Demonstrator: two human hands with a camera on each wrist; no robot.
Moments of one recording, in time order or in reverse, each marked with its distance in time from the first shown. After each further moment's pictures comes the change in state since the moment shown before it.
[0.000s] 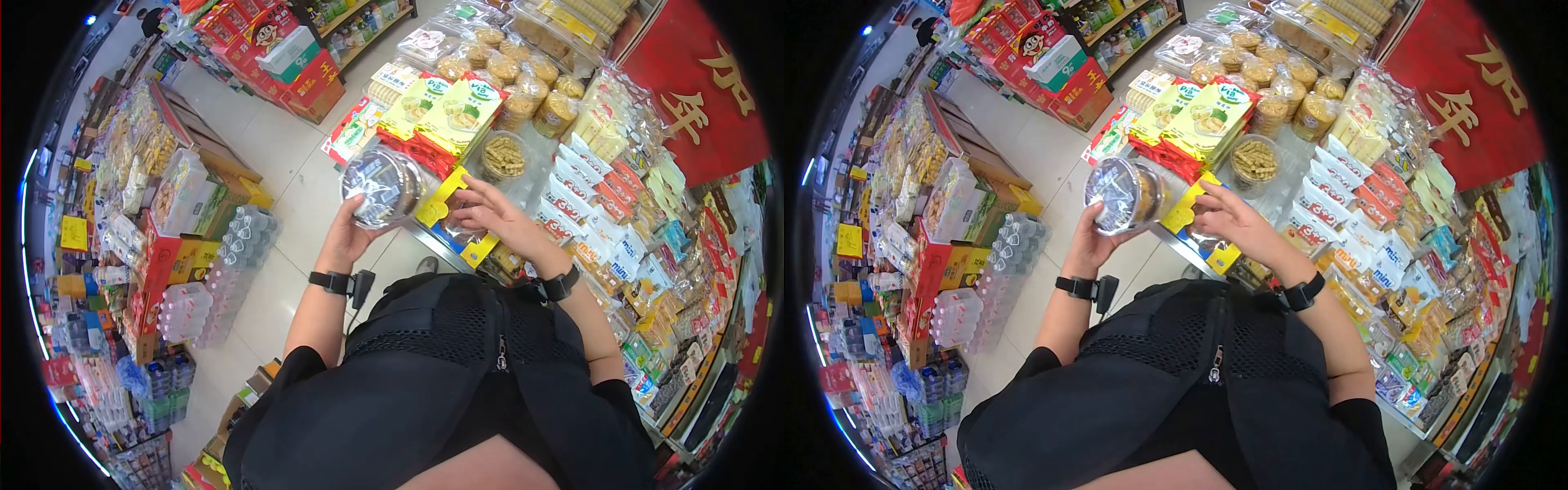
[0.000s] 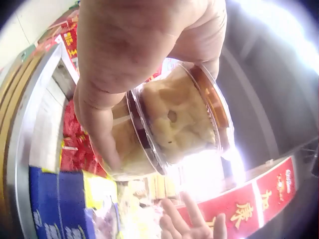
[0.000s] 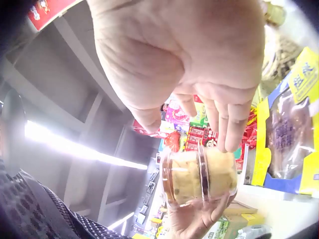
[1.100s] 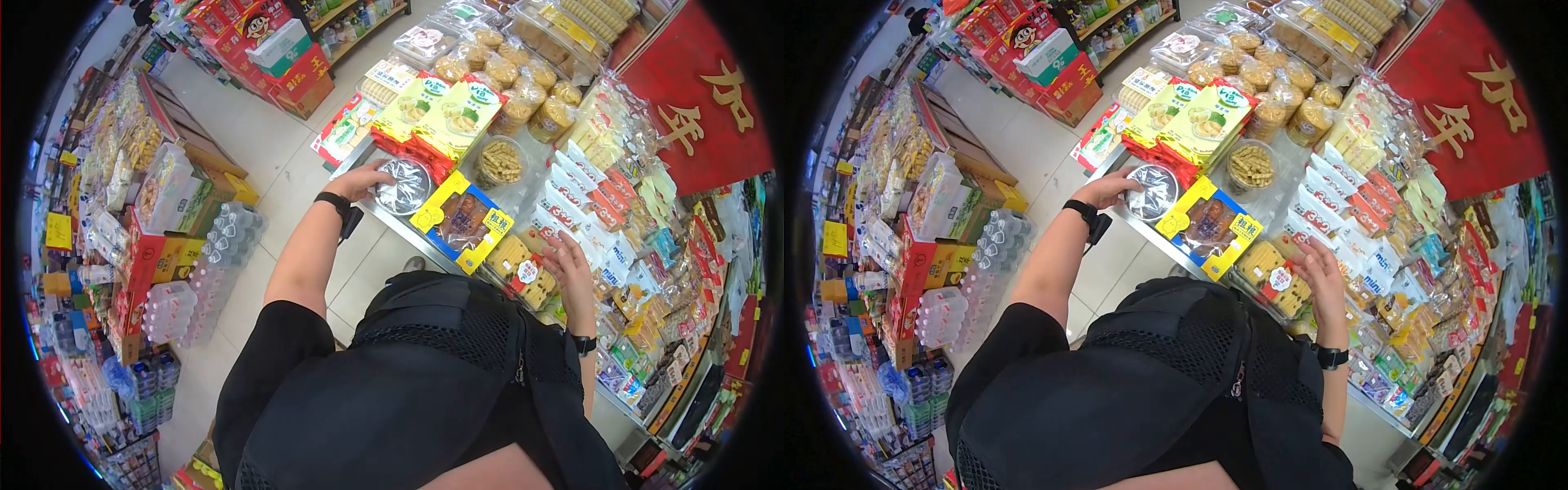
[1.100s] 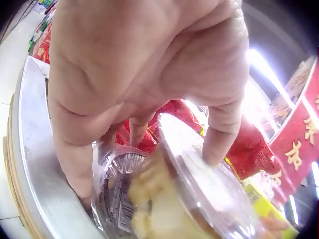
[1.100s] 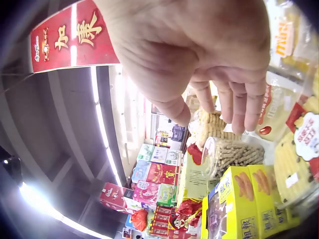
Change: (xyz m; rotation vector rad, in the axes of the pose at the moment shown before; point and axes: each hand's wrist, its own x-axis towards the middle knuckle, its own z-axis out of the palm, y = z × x) left_hand 0.138 0.014 -0.061 0.831 0.085 -0.451; right_hand -0.136 0.034 -0.045 0.052 0.837 0.064
